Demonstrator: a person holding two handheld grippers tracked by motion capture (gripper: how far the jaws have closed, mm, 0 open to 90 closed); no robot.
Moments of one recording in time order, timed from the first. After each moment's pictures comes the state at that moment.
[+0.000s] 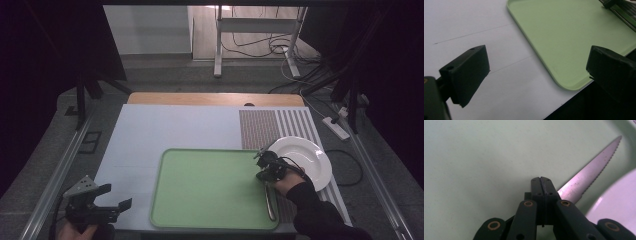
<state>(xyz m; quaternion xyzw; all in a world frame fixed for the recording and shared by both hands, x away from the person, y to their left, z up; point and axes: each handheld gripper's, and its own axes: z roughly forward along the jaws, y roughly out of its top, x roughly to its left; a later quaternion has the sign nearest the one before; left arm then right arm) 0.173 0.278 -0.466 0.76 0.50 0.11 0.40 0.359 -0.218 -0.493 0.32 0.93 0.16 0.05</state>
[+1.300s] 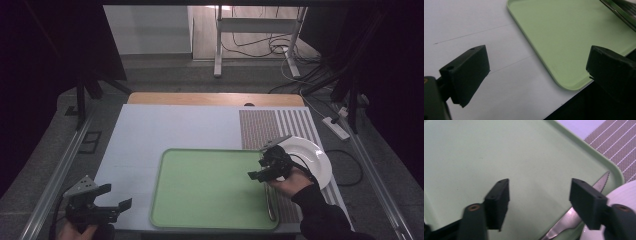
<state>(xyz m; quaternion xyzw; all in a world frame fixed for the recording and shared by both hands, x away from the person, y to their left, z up) 0.173 0.278 -0.466 0.76 0.50 0.11 0.40 0.344 -0.221 -0.453 0.33 0.90 0.29 0.05</state>
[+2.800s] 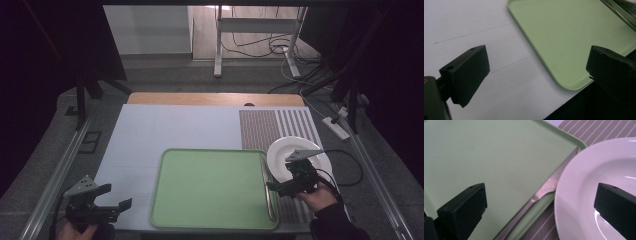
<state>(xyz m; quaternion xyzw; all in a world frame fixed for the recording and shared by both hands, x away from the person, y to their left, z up) 0.173 0.277 -0.467 0.76 0.50 0.11 0.40 0.306 -0.279 -0.451 0.37 0.86 0.33 0.10</state>
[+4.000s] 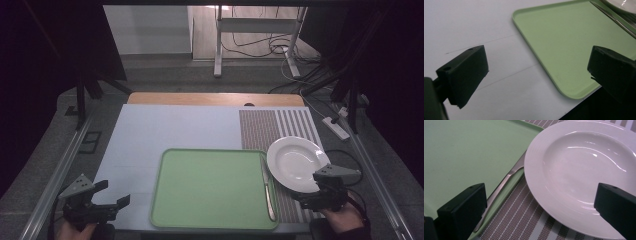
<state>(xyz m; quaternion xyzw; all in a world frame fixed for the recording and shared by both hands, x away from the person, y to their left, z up) 0.172 0.280 -0.462 0.74 0.50 0.14 0.42 0.259 -0.332 -0.445 0.44 0.81 0.34 0.17</state>
